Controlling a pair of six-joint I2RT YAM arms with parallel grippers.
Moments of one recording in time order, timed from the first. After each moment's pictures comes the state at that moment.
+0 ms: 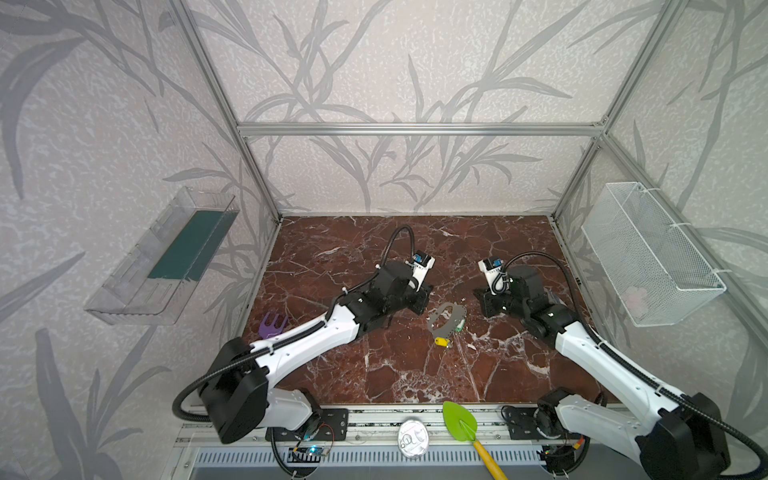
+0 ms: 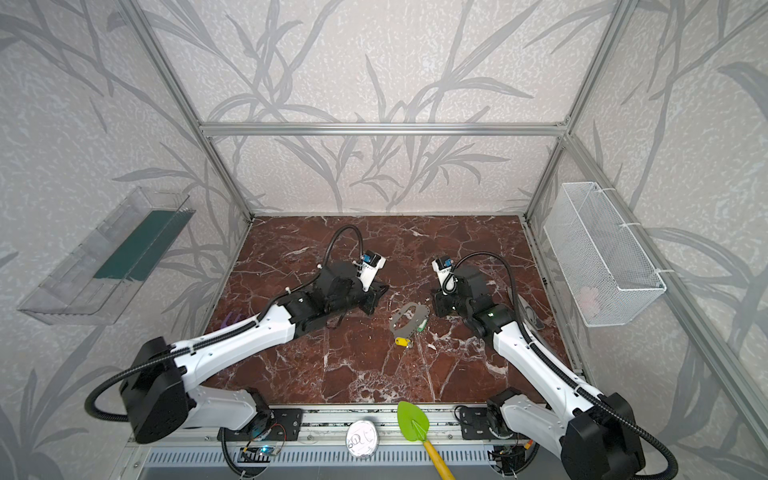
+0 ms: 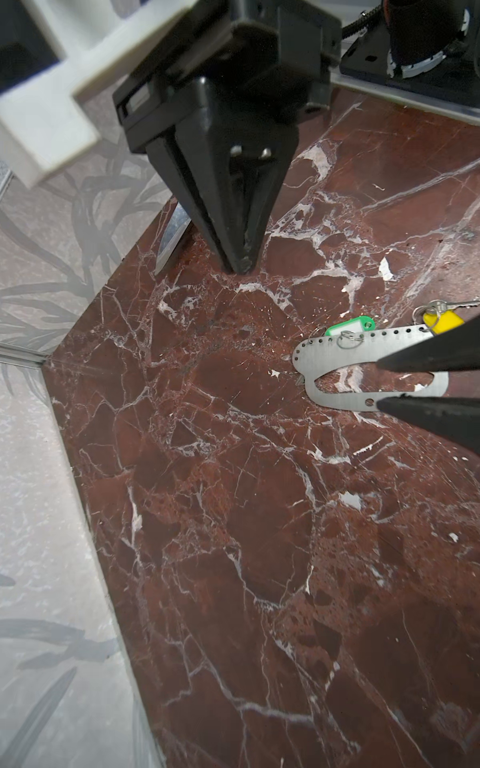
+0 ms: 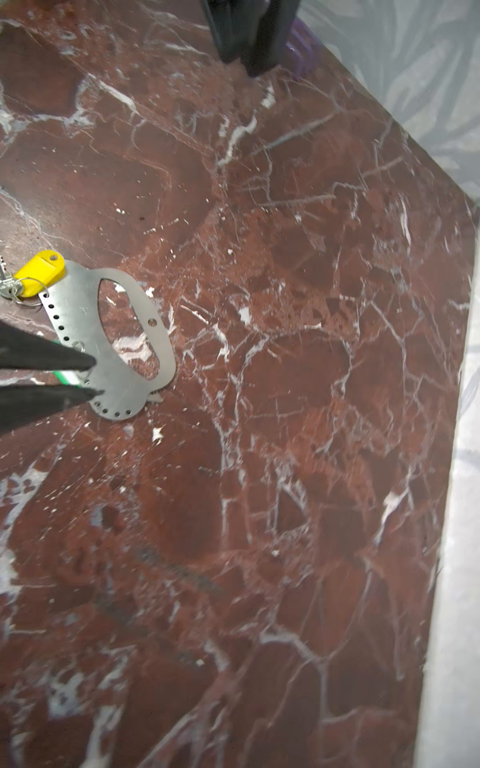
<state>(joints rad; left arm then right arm) -0.80 1.43 1.01 -0.13 0.06 -0.21 0.36 1.05 0.69 -0.27 -0.18 0.15</state>
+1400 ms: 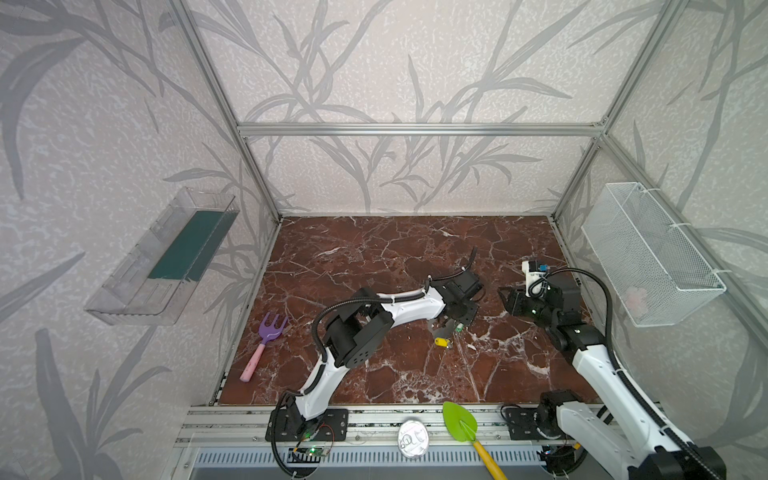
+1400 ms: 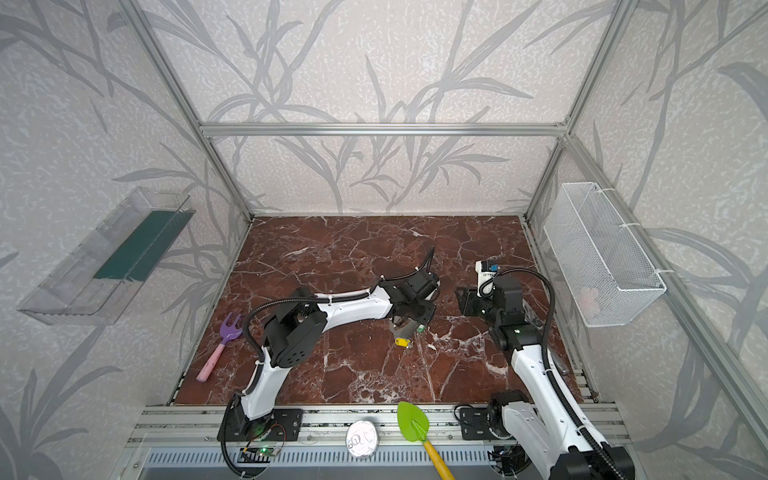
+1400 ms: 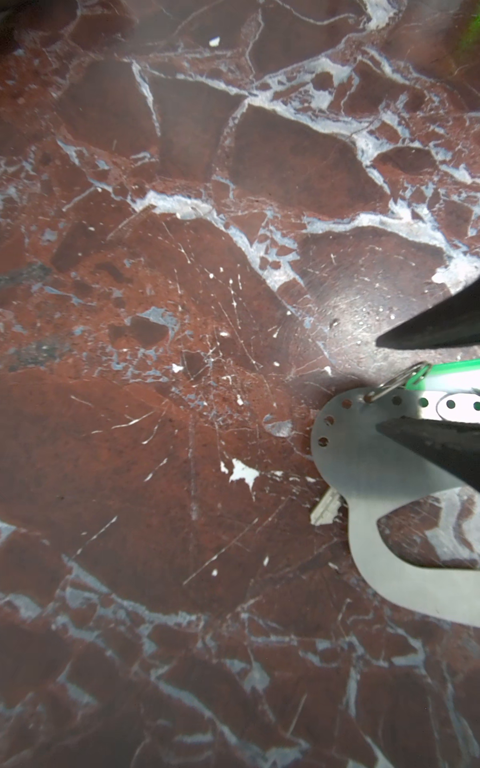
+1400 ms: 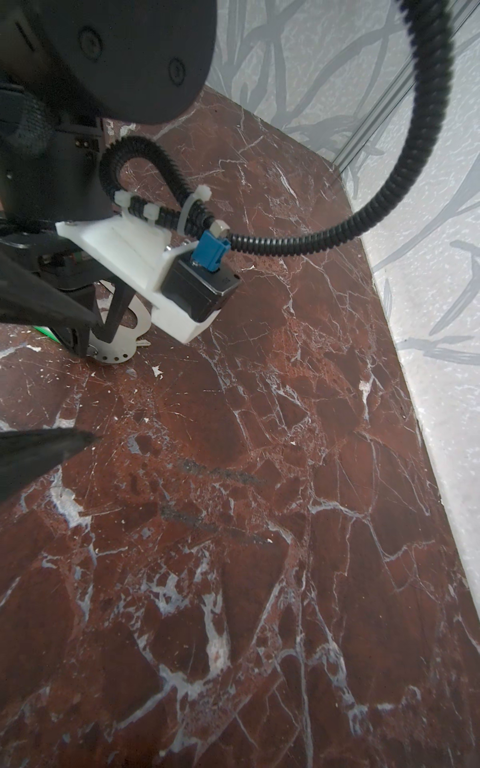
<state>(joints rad) -0.97 2.17 1.60 -0.44 0.01 -0.40 0.09 0.89 0.55 -0.22 -0.31 0.29</state>
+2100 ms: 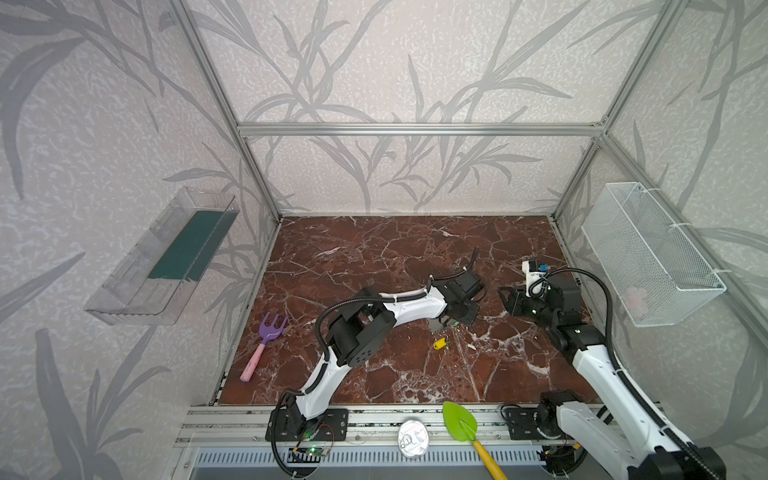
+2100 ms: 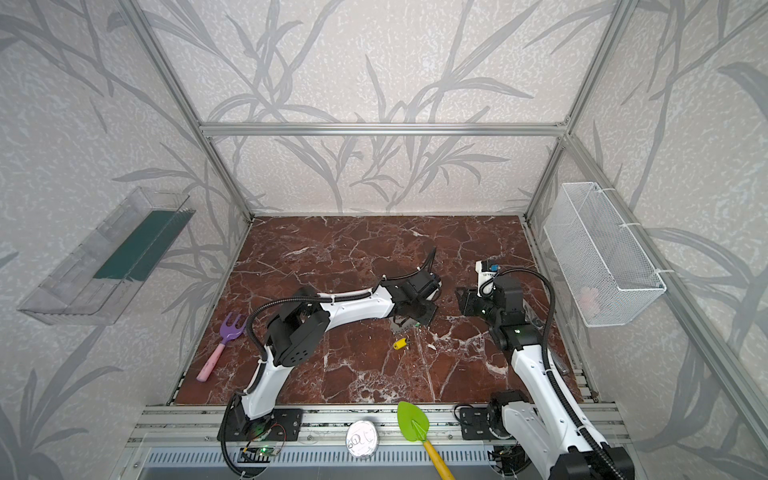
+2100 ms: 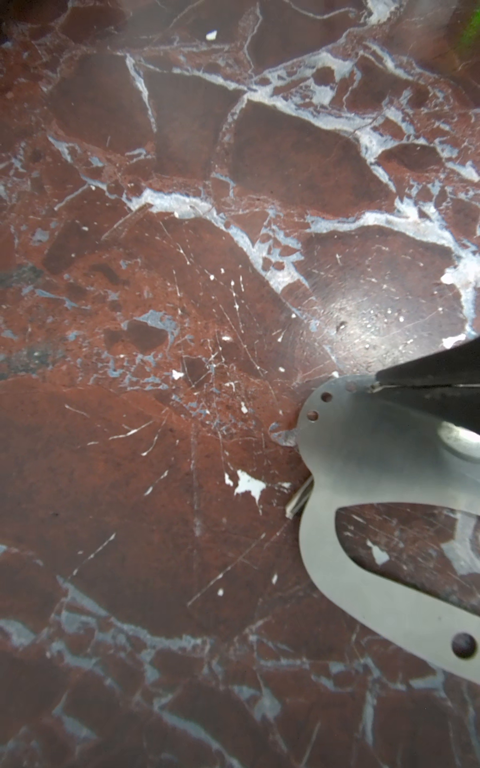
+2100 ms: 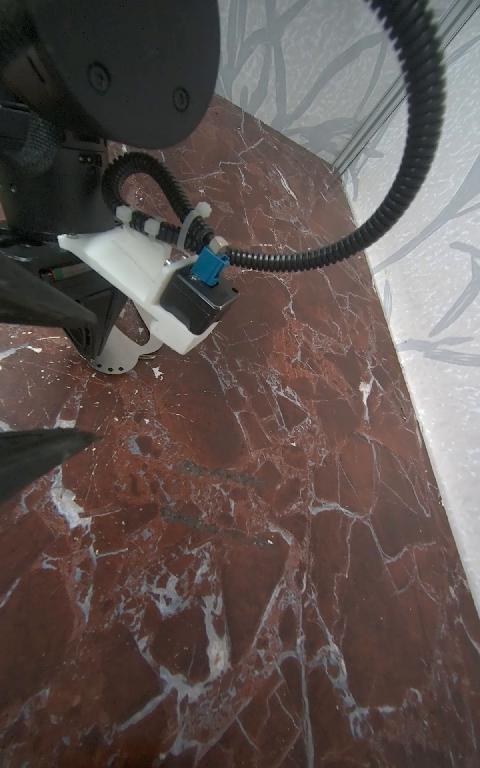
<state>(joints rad) -0.97 2.19 1.60 -0.43 0.04 -0.39 0.09 0.88 0.55 -0.22 -0.32 0.29</state>
